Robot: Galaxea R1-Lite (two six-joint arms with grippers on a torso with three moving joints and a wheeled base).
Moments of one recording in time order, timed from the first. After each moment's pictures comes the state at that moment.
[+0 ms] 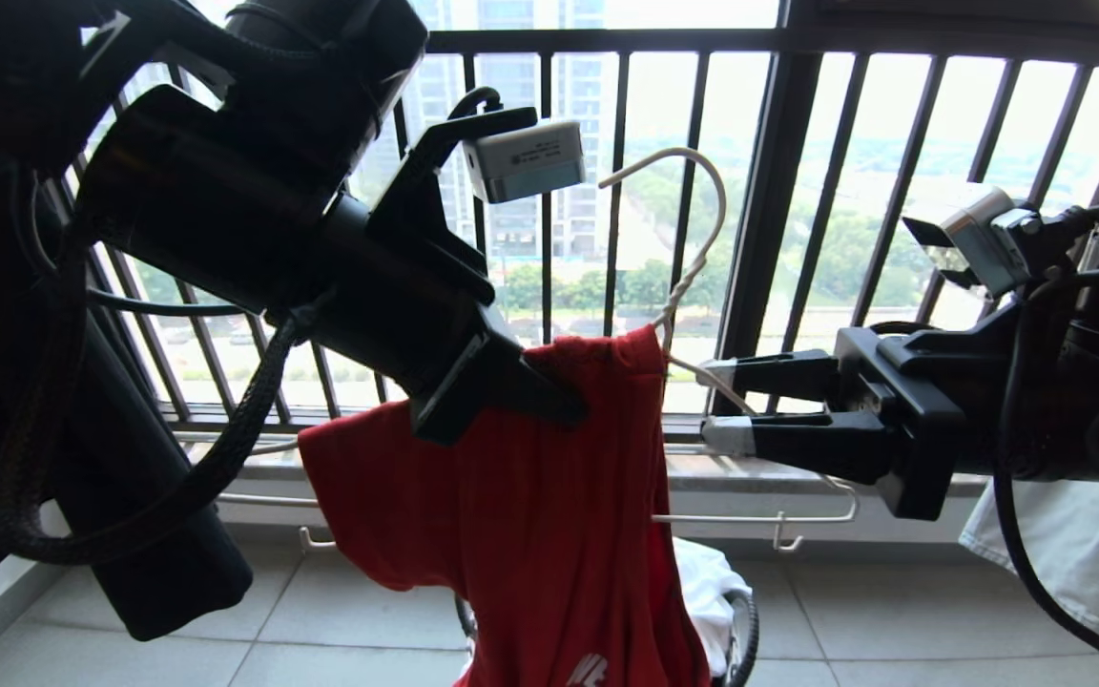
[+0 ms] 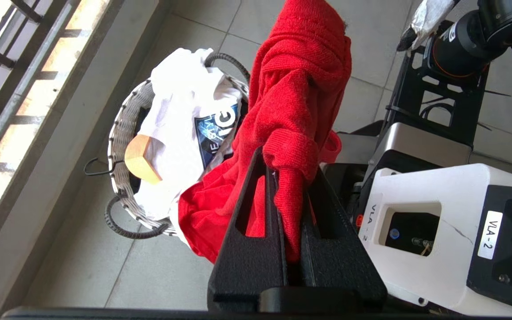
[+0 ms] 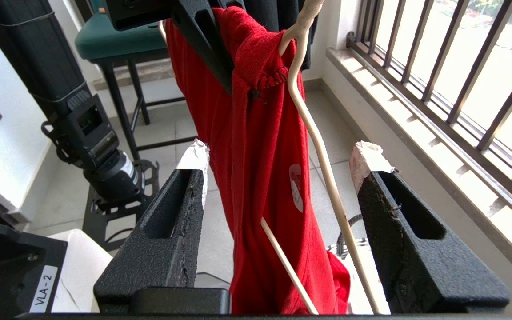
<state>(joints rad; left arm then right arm) -0.69 1.73 -1.92 0.89 -0.47 0.36 0.42 1.46 -0.85 -0.52 0.86 0.02</state>
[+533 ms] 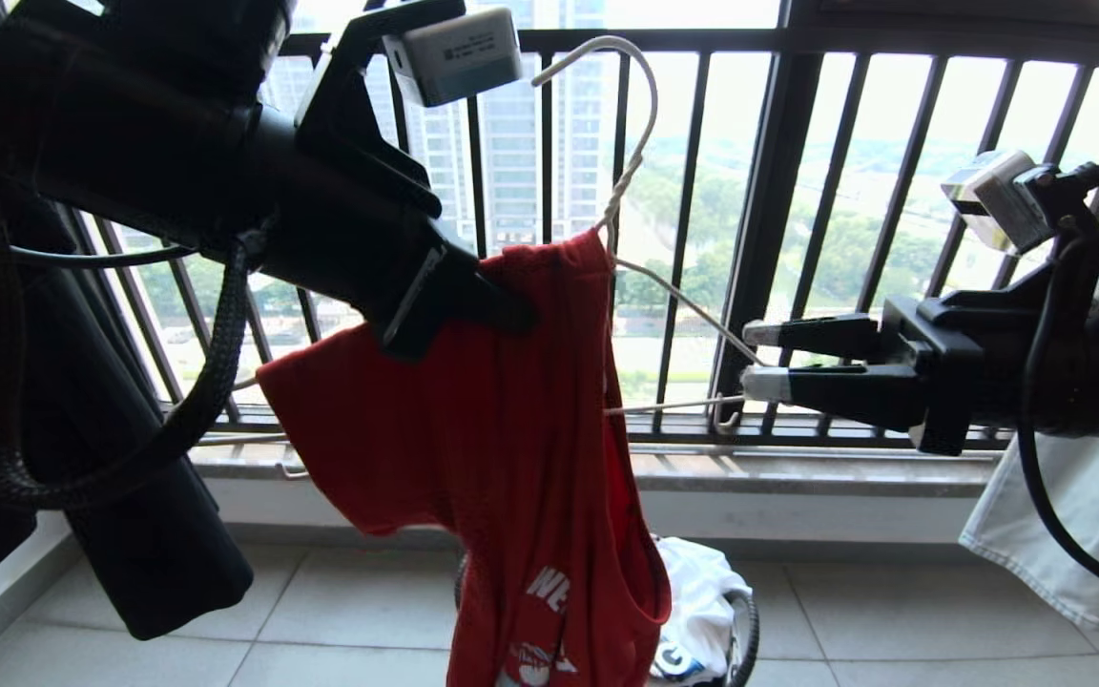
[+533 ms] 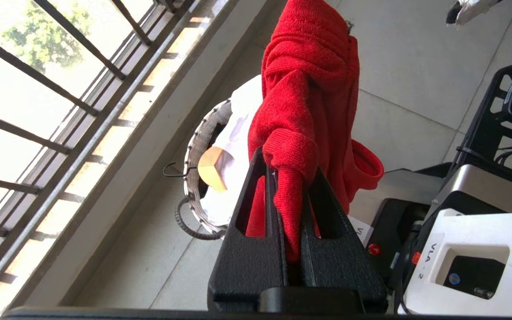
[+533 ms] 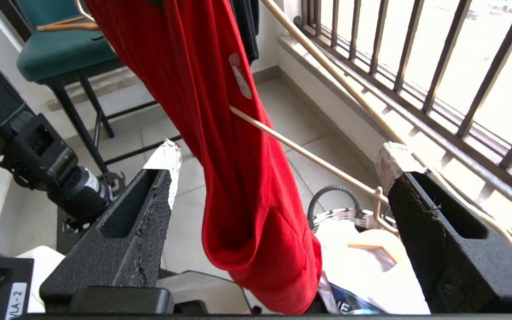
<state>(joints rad) -0.65 1.68 -1.94 0.81 -0.32 0.34 0.29 1.44 -0.93 -0.38 0.84 0.04</state>
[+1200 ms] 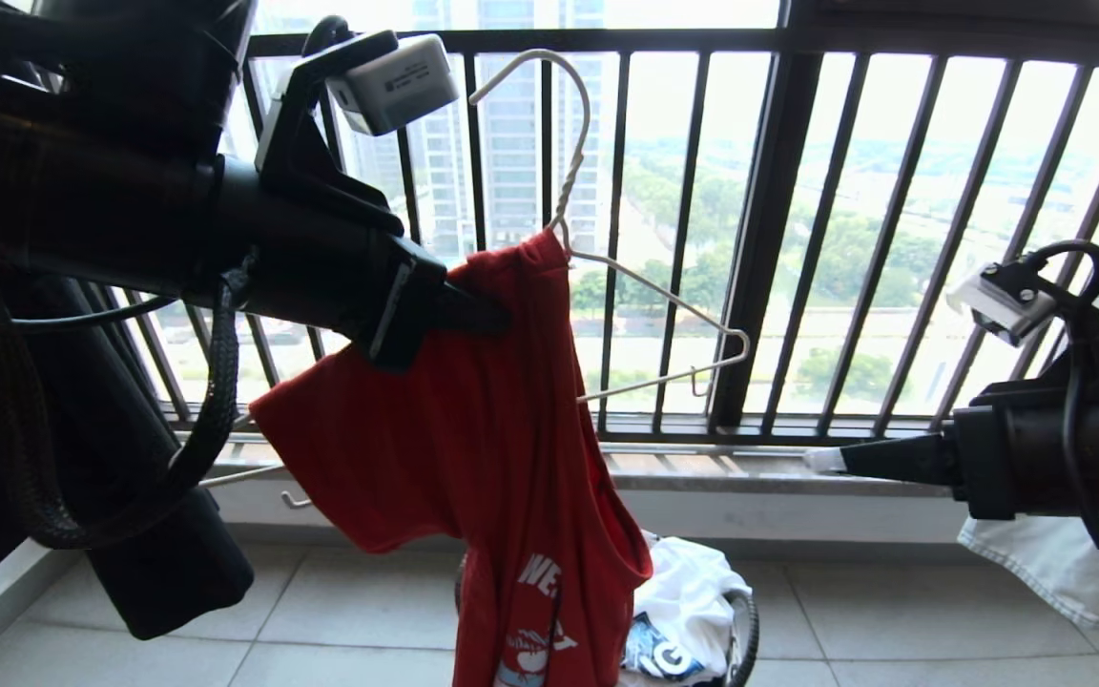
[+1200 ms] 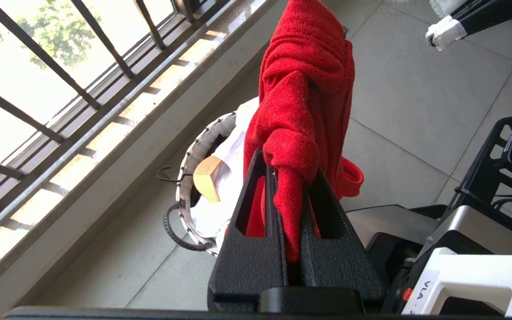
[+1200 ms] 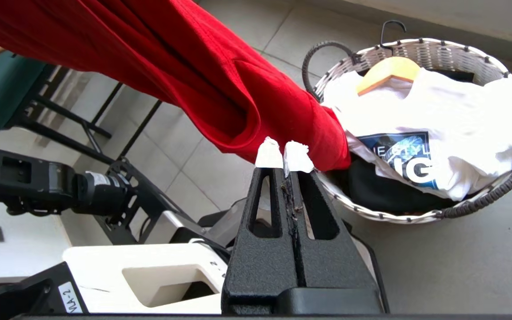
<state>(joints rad) -0.59 1.57 -1.63 0.51 -0.33 0.20 0.27 1.35 -0.94 0.13 0.60 0.25</state>
